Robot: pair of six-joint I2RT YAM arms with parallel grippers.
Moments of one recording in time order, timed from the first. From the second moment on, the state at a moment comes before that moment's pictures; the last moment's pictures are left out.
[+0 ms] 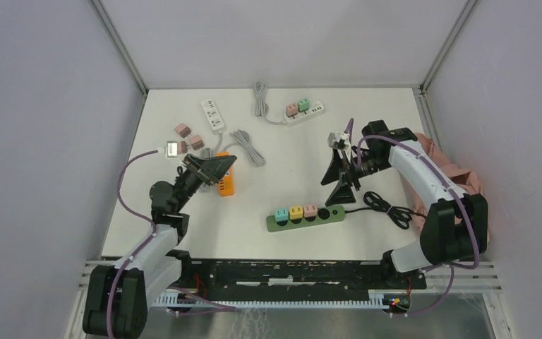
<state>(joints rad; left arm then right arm) -0.06 0.94 0.21 1.01 0.55 -1.08 0.21 1.50 1.19 -1.22 -1.23 -1.00</state>
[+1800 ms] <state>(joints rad) -0.92 1.50 0.33 0.90 0.35 0.21 0.58 1.39 0.81 -0.57 -0.71 -1.07</state>
